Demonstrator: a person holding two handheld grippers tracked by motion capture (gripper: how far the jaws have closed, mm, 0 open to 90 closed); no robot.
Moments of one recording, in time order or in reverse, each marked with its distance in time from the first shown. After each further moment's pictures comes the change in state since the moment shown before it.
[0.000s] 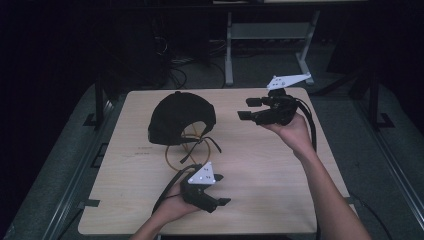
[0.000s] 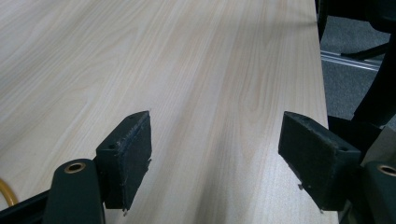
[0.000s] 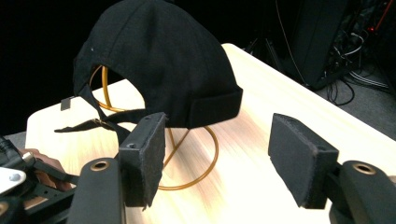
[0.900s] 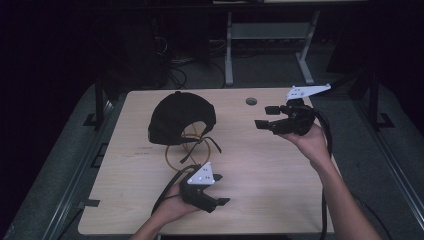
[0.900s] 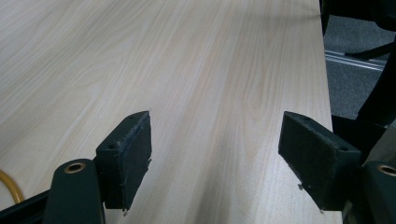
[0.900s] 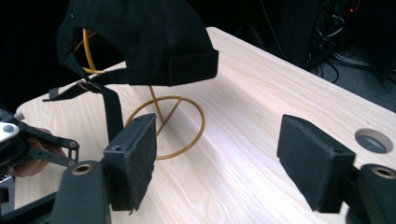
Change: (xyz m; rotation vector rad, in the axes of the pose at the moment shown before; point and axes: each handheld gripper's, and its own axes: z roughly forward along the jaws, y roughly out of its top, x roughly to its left) left arm 0.000 -0.002 -0.002 0.012 0.009 0.004; right arm -0.010 -0.036 -0.031 0.016 -0.048 0.061
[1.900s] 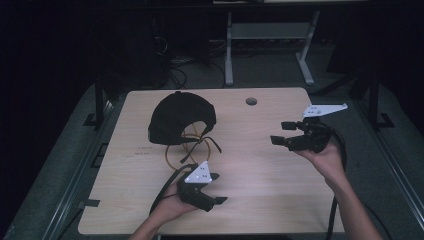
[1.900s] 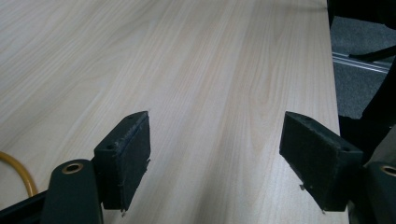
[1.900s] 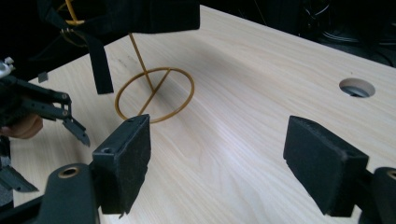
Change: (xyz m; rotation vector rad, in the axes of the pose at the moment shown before) left arm 0.004 -0.005 -0.003 -0.002 0.014 -0.014; right arm -0.007 -0.054 -0.025 0.025 -0.036 0.067
